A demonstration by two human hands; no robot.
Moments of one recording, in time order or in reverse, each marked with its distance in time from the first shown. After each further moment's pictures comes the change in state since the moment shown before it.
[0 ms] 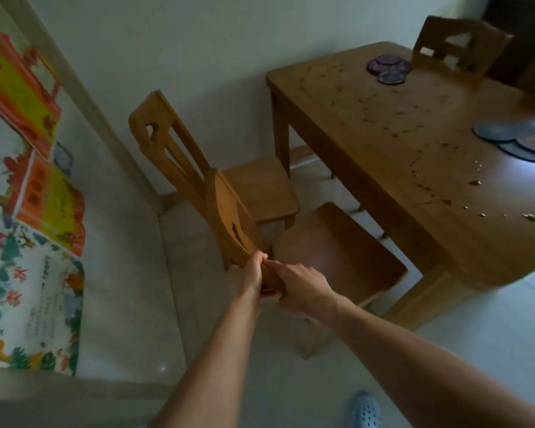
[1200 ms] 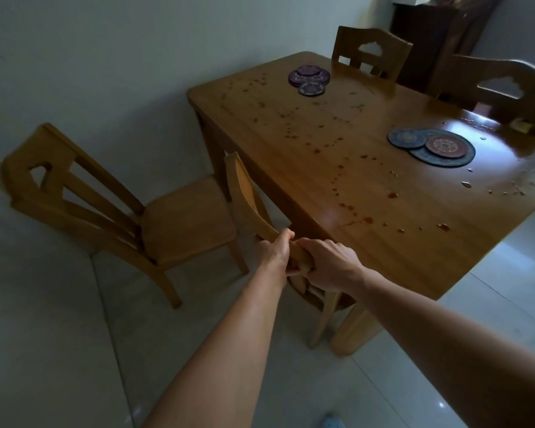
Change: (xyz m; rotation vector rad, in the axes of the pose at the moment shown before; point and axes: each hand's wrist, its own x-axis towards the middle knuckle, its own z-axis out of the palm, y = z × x) left_hand 0.008 0.026 0.248 0.269 -0.211 0.002; right_hand 0.000 0.212 -0.110 -0.024 0.200 0.234
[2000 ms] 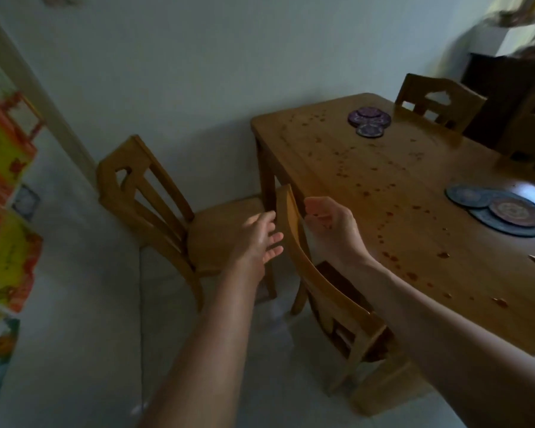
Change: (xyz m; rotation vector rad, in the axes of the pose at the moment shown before) left_hand -0.046 0.096 -0.080 -0.247 0.064 0.295; right_hand 0.056 -0.072 -0.074 0.796 0.404 -0.139
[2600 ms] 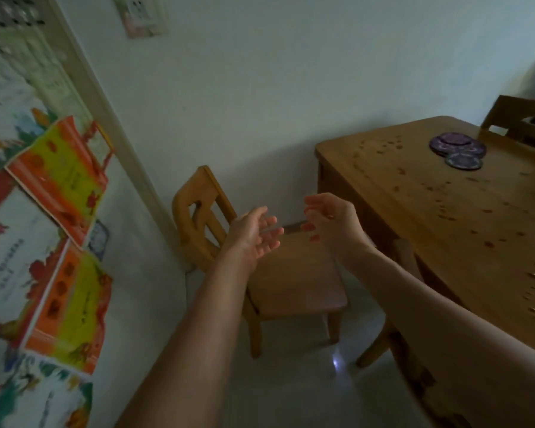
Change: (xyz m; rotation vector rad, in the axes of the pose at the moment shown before) left_hand 0.148 0.157 -0.191 -0.057 0.066 0.061; right_hand 0.150 -0.098 0.227 0.183 -0.086 0.034
